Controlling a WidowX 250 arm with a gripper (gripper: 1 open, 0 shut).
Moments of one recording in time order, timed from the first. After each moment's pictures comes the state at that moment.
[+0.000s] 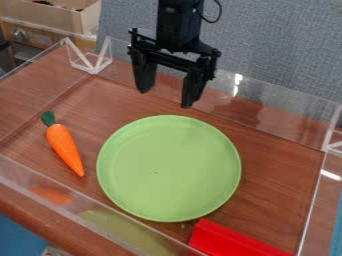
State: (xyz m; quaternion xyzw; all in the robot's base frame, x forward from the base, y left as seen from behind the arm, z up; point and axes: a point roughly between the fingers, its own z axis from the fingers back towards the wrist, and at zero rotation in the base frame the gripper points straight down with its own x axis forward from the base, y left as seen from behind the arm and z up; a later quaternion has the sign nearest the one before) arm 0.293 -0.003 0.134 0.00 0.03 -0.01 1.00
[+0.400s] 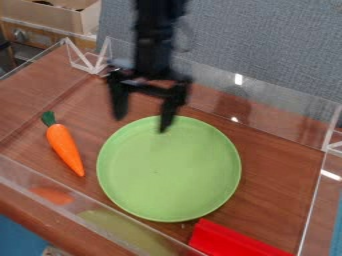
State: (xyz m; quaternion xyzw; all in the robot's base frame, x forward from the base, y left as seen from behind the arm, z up) arm 0.268 0.038 0.099 -0.01 0.07 0.09 0.99
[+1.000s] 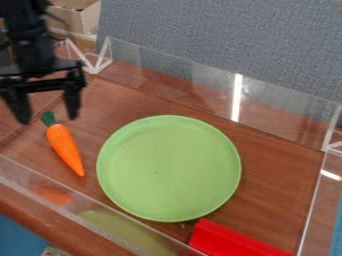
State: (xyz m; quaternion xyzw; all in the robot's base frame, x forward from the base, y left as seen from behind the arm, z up) arm 0.228 0.136 0.098 -0.05 -0.01 0.32 0.95
